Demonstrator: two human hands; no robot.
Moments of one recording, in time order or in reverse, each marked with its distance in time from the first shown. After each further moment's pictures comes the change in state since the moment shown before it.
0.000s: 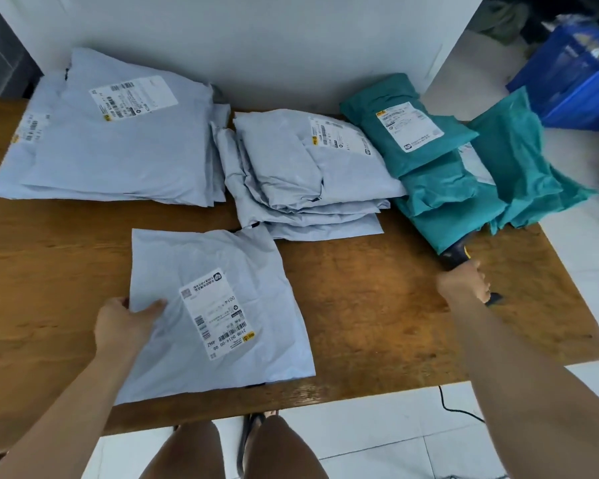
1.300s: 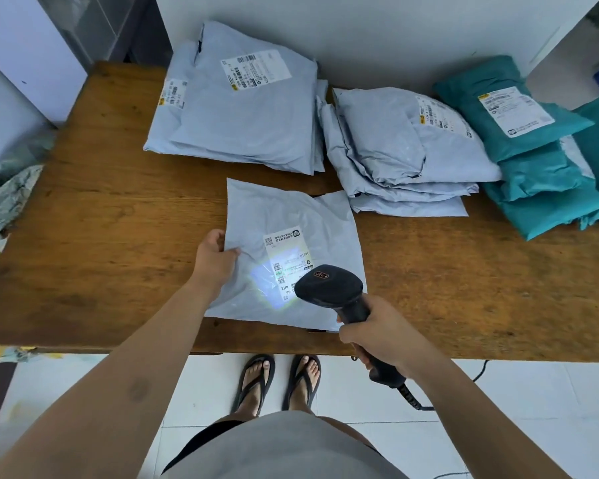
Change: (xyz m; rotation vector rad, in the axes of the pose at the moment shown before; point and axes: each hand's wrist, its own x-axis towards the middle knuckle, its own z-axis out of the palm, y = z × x) left_hand 0.023 -0.009 -0.063 -0.259 -0.207 0.065; right_hand -0.344 -0.064 0.013 0.156 -0.920 -0.523
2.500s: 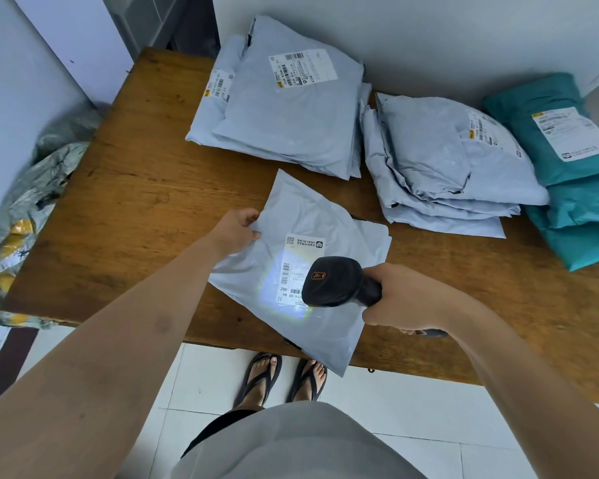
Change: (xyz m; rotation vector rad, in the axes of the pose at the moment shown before) left_hand 0.039 0.024 -0.038 0.263 -0.320 0.089; right_hand 0.017 -0.075 -0.023 -0.661 -0.165 -0.167
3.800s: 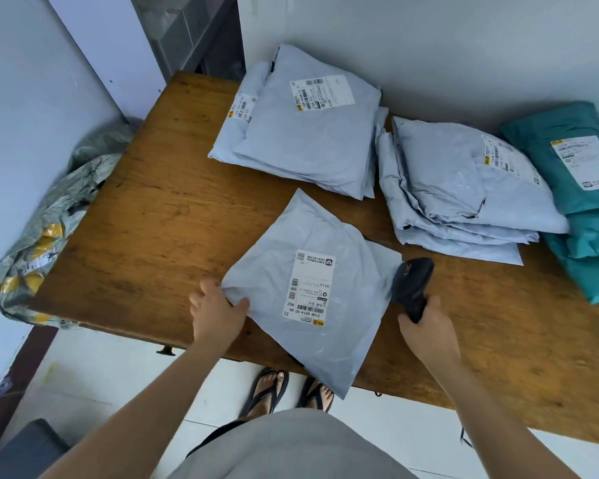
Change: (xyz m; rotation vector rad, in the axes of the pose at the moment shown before) left_hand -0.089 -0.052 0.040 0.131 0.488 -0.393; right_hand 0.070 0.112 0.065 0.262 0.648 0.312
